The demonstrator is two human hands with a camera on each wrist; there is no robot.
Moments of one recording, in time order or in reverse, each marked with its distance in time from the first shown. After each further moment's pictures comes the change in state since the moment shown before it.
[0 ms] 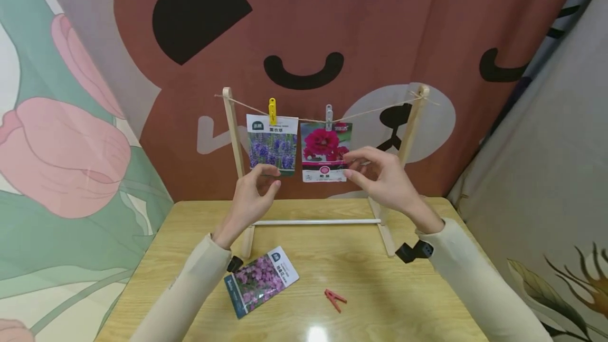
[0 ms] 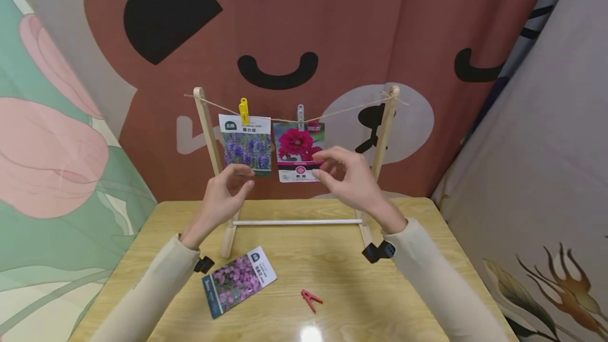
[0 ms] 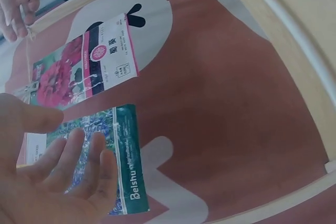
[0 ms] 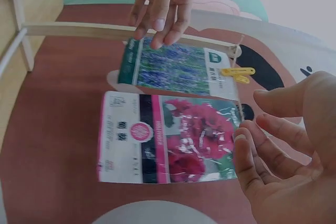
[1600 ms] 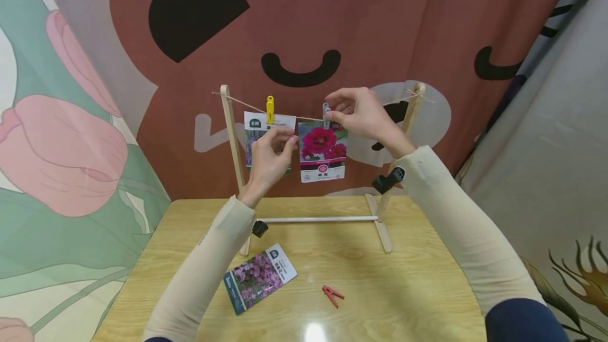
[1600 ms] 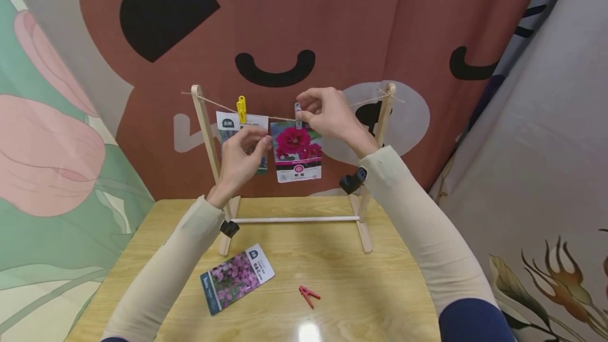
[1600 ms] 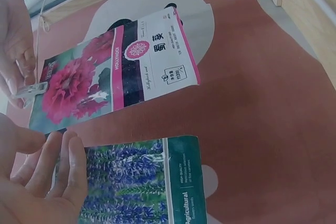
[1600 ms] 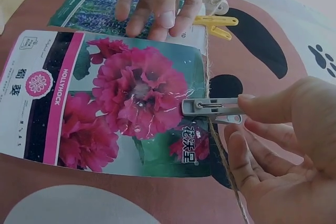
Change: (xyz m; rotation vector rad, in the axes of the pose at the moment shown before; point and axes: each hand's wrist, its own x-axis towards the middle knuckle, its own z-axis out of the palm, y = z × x) left_hand 0.075 0.037 0.028 -0.112 0.207 0.130; right_hand 0.121 -0.024 -0.024 -0.192 -0.083 0.163
